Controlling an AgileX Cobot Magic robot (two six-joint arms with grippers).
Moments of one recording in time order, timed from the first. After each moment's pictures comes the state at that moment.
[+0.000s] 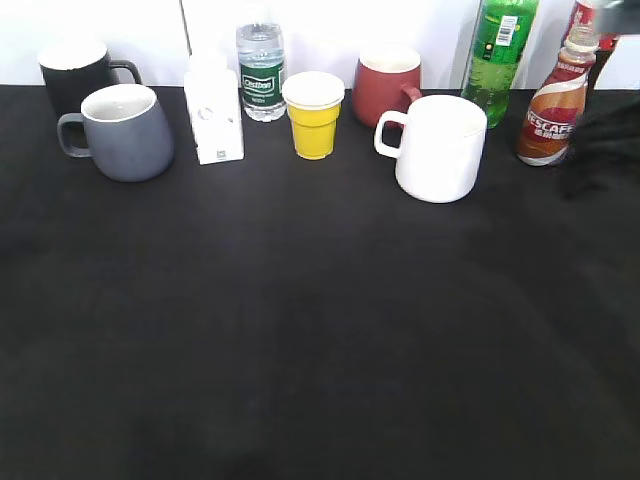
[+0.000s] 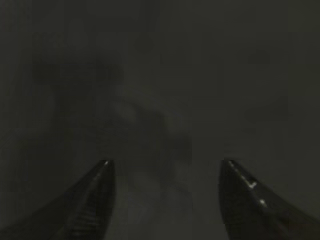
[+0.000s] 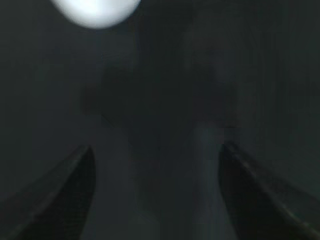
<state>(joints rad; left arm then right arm) -0.28 1.05 -0.76 0.06 0.88 -0.08 0.30 1.36 -1.01 -0.02 0.81 0.13</state>
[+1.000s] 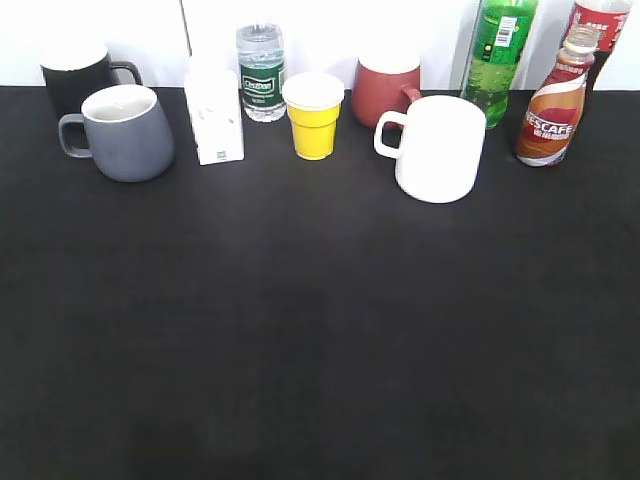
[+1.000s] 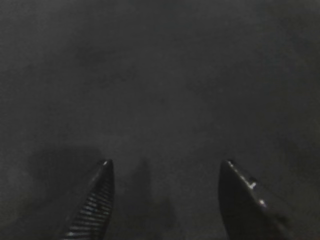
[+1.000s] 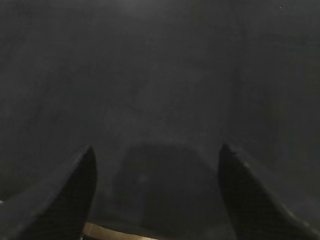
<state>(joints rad) -0.29 0.23 -0.53 0.06 1.07 -0.08 0.31 0.12 -0.50 0.02 1.05 0.01</state>
